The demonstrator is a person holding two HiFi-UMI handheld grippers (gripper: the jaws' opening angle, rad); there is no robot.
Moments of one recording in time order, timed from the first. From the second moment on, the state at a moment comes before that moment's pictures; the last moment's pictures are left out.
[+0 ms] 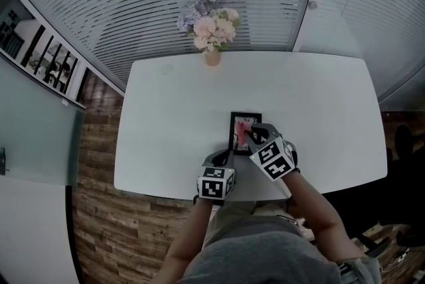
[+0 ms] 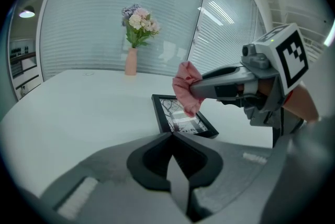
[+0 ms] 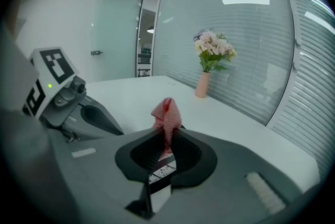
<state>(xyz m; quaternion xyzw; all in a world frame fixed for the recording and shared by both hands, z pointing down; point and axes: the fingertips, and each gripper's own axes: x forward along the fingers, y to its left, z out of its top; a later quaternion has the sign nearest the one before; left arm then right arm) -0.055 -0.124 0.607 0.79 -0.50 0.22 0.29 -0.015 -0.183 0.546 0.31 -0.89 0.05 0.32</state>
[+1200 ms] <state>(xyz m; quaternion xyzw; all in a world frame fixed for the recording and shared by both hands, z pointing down) -0.055 -0.124 0.607 0.79 -0.50 0.22 0.29 0.010 -0.143 0.600 0.28 -0.88 0.06 0.39</state>
